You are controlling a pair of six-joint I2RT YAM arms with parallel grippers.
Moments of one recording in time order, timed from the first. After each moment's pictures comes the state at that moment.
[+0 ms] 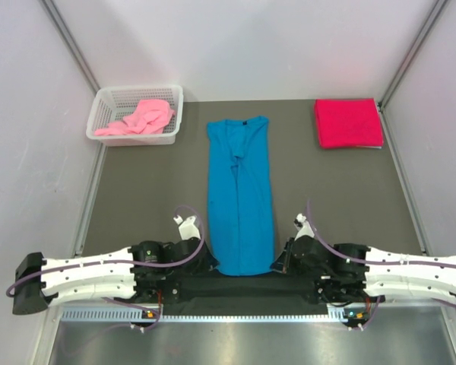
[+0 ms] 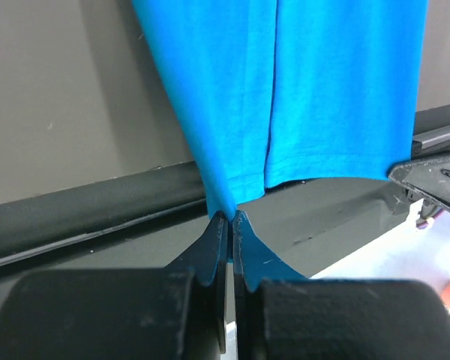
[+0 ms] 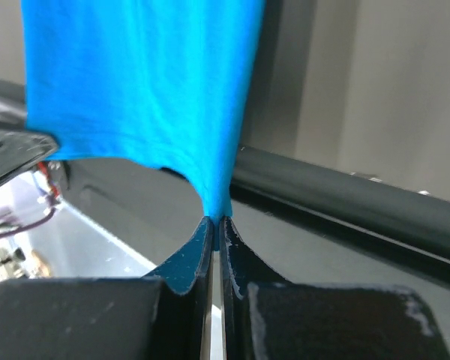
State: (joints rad) left arm -1.29 0.73 0.39 -0.51 -0.27 -1.35; right arm 1.29 0.70 0.31 -0.40 0.19 1.34
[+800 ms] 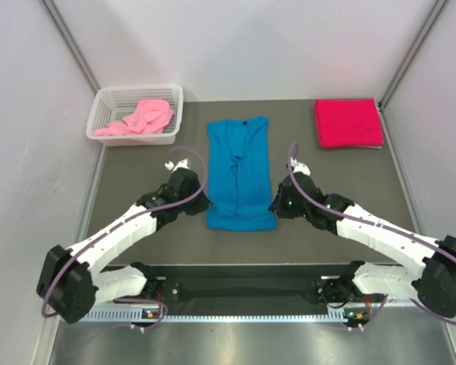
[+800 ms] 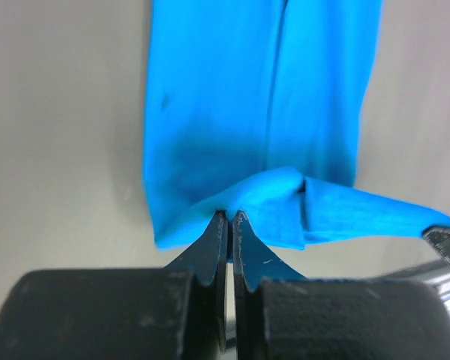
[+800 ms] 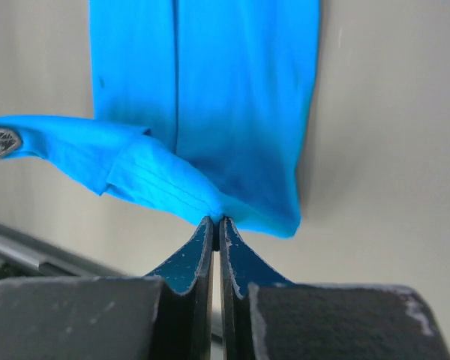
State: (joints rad) left arm -0.62 1.12 0.73 -0.41 -0.07 -0.89; right arm 0.81 1.12 0.75 -0.40 0.16 0.80
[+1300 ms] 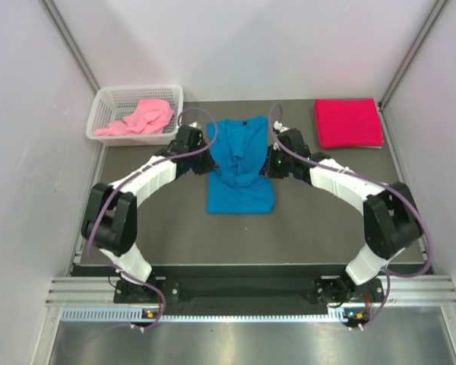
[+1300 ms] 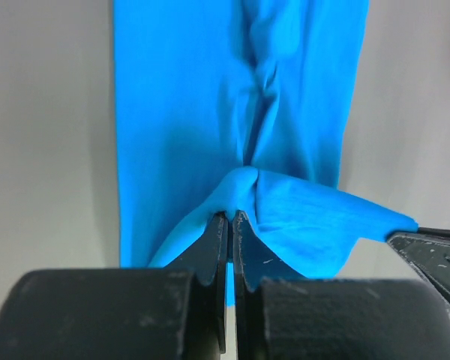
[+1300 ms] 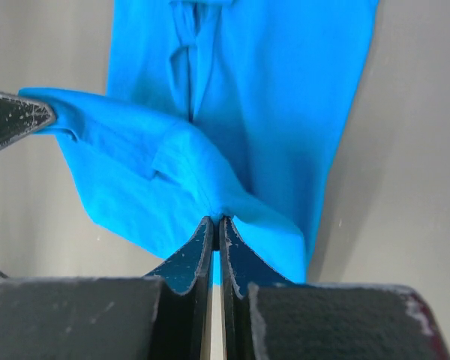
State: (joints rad) left arm -0.40 1.65 1.14 -0.27 0.14 -0.71; right arm 0.53 1.60 1.10 -0.25 -0.12 0.53
